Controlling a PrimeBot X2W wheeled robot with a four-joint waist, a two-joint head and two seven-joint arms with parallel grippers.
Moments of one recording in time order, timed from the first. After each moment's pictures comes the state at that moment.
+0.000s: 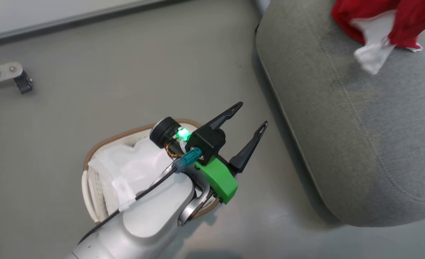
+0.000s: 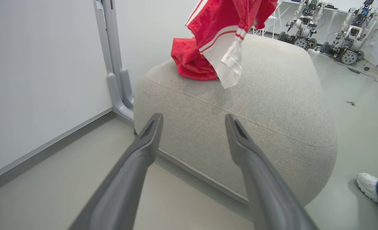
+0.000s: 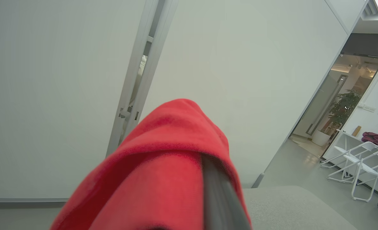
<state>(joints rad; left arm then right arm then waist) -0.72 0.15 -1.01 0.42 -0.57 -0.03 -0.25 -0.92 -0.40 -0.15 0.40 0.02 0.13 -0.11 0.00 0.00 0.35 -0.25</state>
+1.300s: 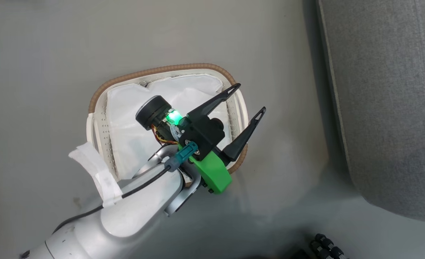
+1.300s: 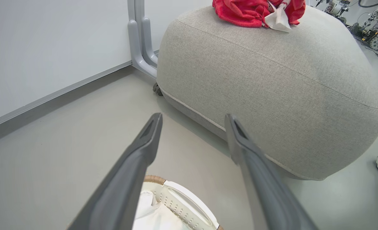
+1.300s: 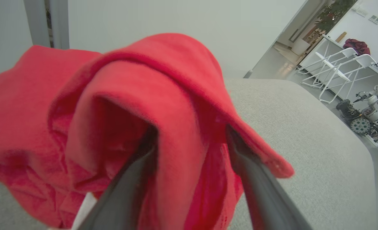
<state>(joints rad) -0.79 0.27 -1.04 0.20 -0.50 0.03 -0.15 -1.07 -0.51 -0.55 0.96 -0.18 0.13 -0.22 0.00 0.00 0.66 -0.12</state>
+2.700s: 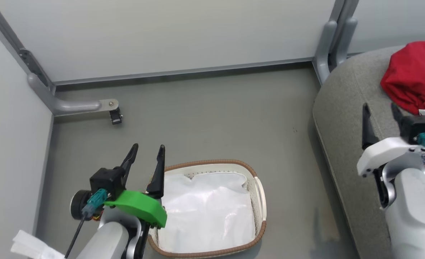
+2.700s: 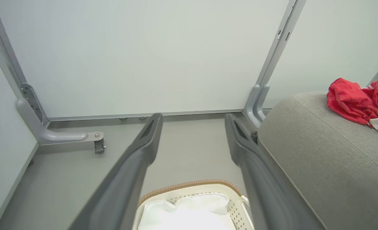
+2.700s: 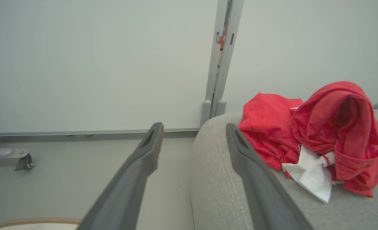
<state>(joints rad) -0.31 0.22 -0.55 0.36 -0.59 0.07 -0.26 -0.52 -0.14 -0.17 0.67 0.02 0.13 -0.26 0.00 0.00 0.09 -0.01</state>
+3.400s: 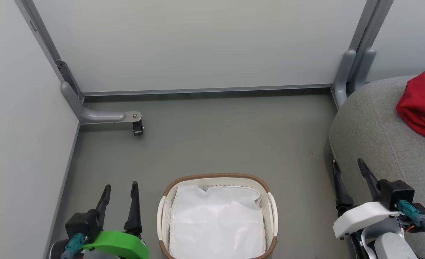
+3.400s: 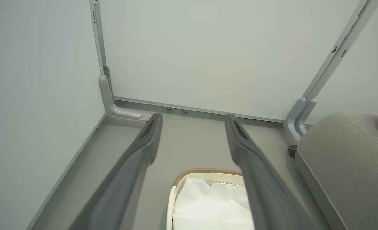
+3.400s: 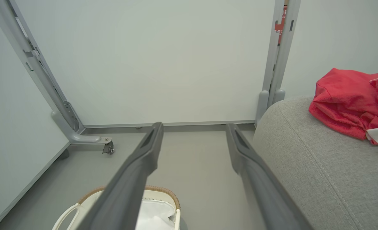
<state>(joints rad) -0.06 0.16 -0.30 0.29 -0.47 0.05 -0.26 -0.13 -0.05 -0.03 0.34 0.18 0.13 -0.26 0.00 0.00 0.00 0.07</state>
